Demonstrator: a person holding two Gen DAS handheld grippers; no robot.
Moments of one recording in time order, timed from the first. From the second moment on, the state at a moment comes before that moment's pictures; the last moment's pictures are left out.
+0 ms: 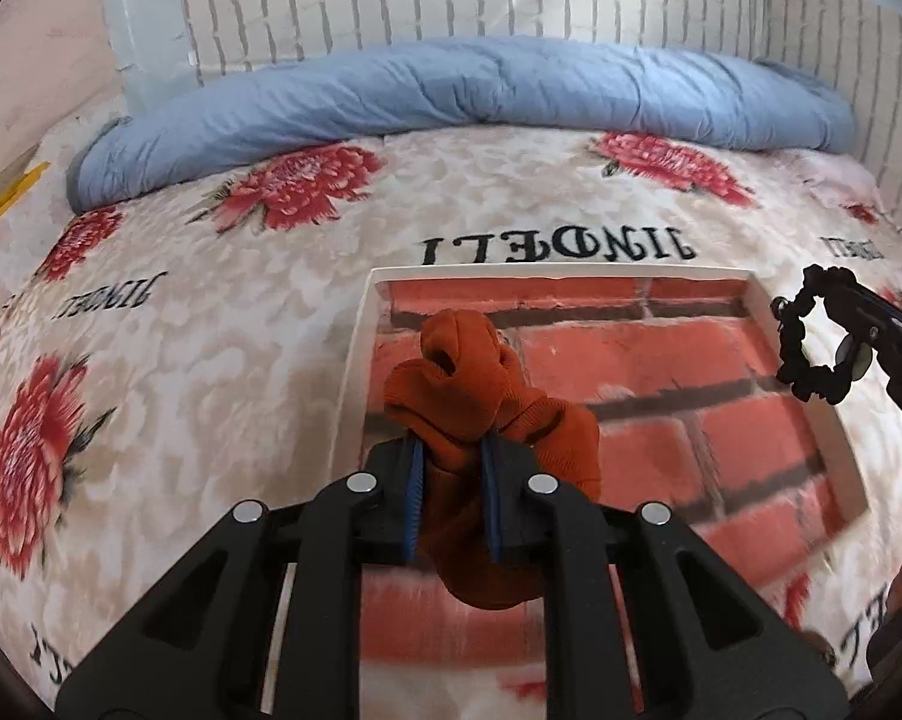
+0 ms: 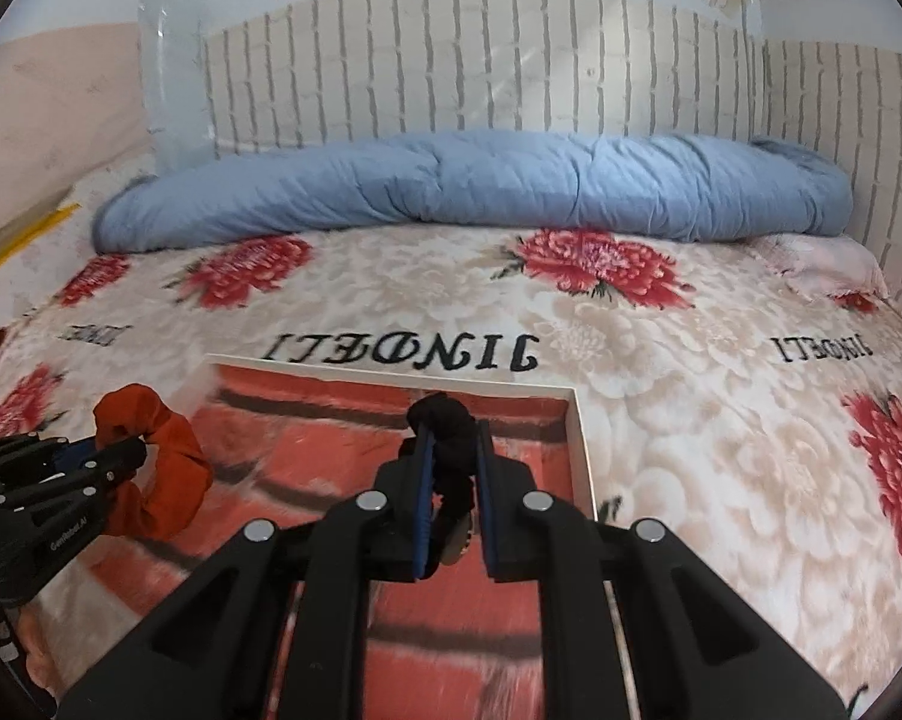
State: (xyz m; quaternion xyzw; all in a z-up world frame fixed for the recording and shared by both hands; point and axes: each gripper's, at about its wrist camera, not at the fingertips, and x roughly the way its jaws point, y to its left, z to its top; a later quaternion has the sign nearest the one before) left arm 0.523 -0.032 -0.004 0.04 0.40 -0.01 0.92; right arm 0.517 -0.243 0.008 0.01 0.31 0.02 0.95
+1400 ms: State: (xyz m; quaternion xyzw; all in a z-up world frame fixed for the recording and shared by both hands) left arm 0.625 -0.037 -0.020 0.03 0.47 0.00 0.88; right arm 0.606 -0.244 -0.019 -0.02 0.44 0.01 0.90
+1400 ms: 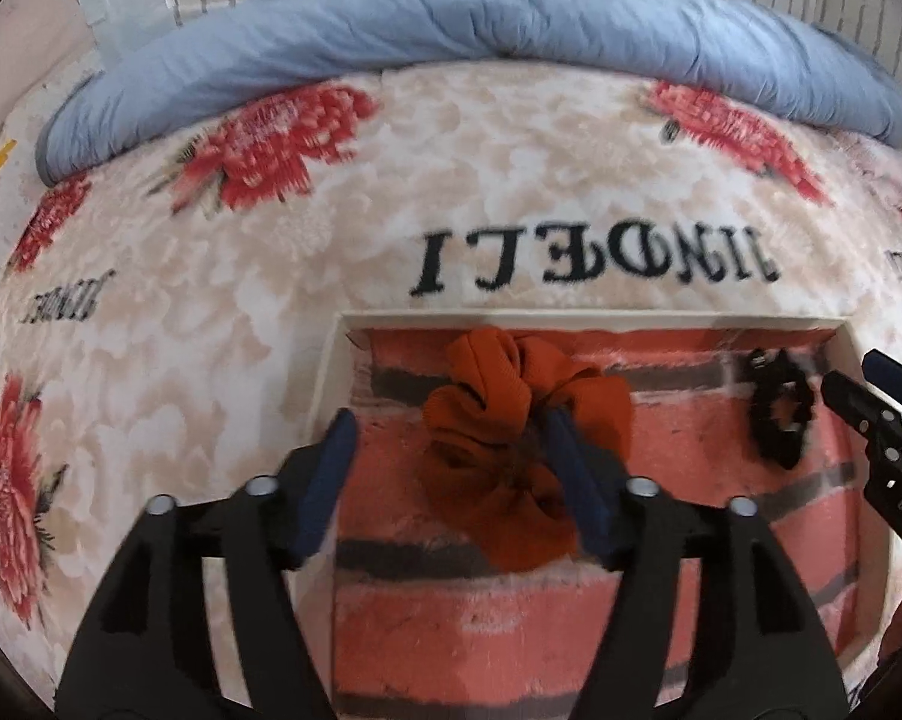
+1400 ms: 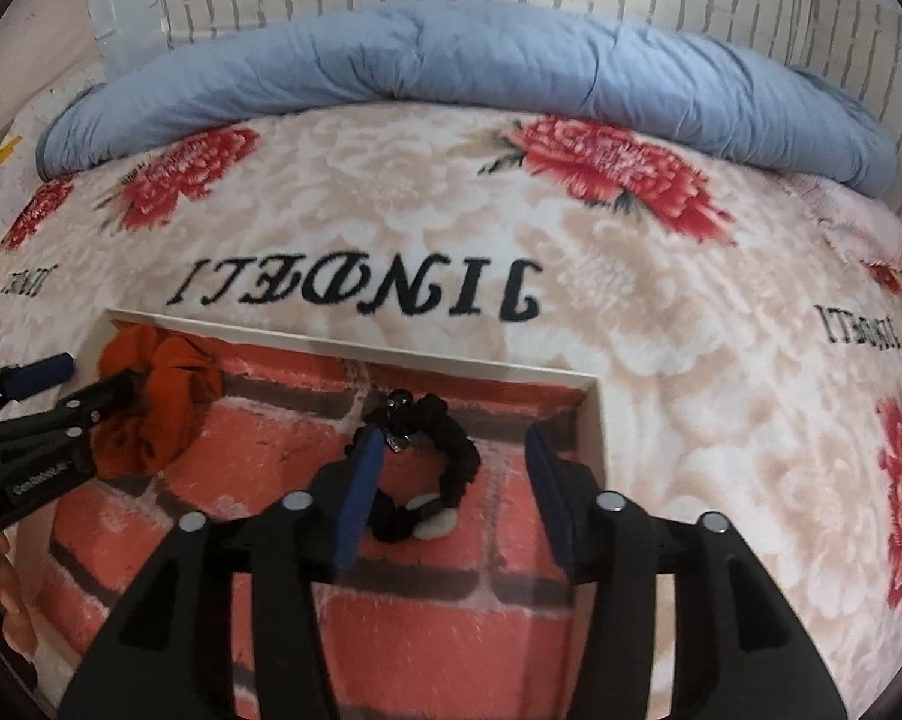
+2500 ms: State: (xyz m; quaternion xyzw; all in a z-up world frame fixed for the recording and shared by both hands) left arm 0.379 0.012 0.045 0.05 0.38 -0.01 0.92; right arm 0.361 -0.250 0.027 -0.03 0.35 -0.03 0.94
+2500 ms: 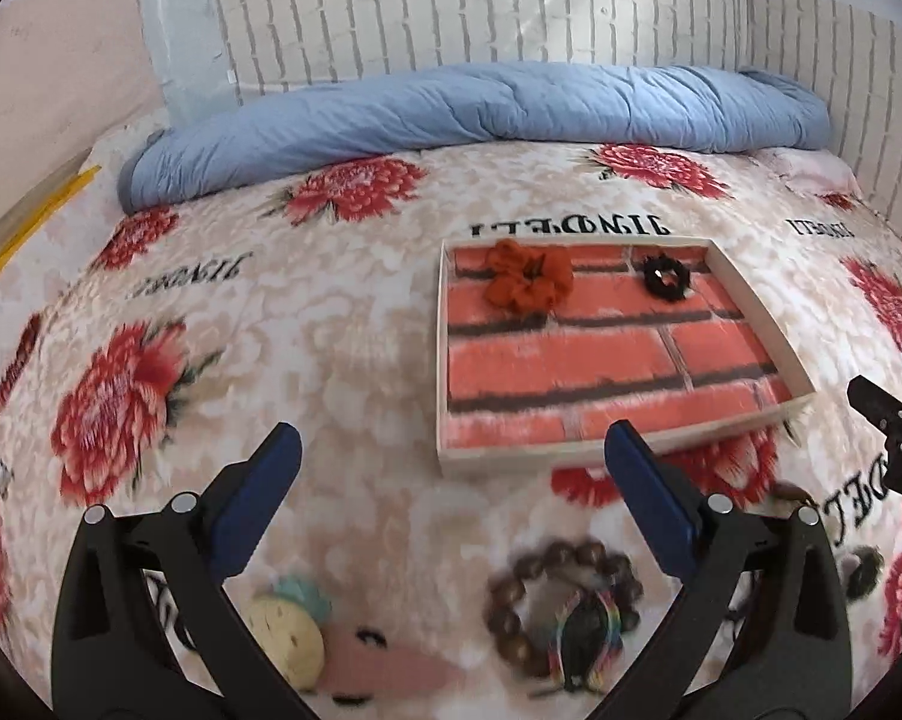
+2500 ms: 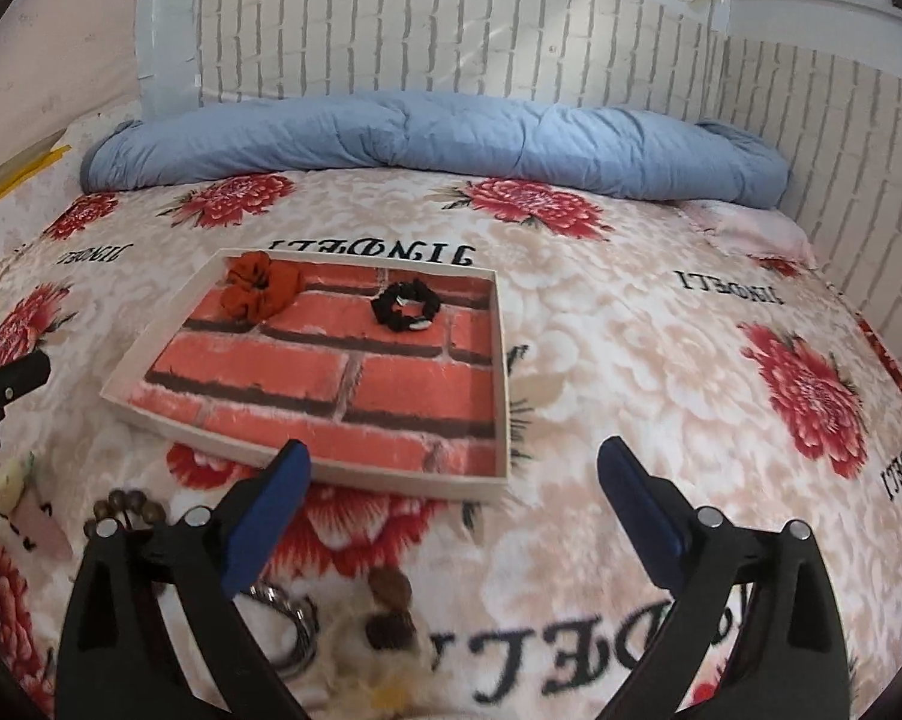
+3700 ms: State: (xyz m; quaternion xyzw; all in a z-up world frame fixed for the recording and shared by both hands) left arm 0.300 0.016 -0.041 -0.01 0.40 -0.03 0.92; right arm 0.286 -0.254 -0.040 0.00 0.35 -0.01 0.94
